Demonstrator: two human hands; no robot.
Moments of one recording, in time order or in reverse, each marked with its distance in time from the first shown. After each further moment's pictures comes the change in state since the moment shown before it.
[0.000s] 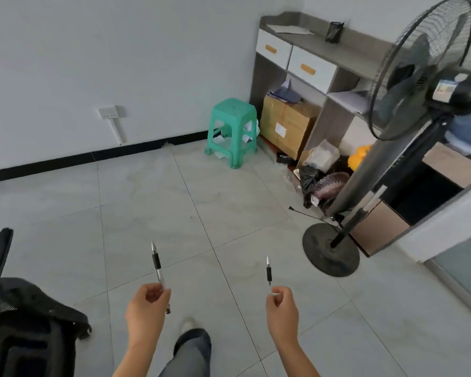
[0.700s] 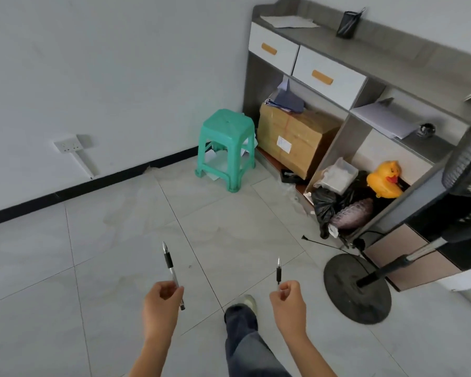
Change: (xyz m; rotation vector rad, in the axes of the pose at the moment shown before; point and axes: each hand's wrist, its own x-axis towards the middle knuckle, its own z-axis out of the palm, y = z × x) left_hand 0.337 0.159 0.139 0.006 -0.130 -0.051; right_hand 0.281 -0.207 0.139 0.034 0.014 0.095
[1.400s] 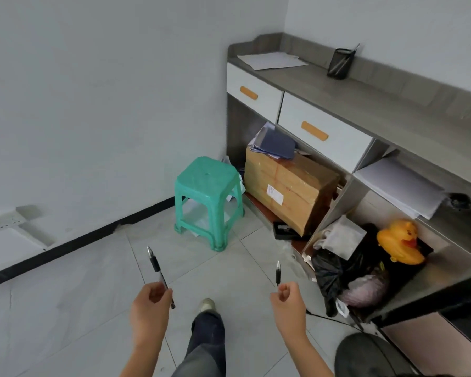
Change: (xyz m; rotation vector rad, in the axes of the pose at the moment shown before) left_hand 0.232 0.199 0.222 0.049 0.043 0.103; right_hand 0.336 -0.170 -0.010 0.059 0.044 -0.038
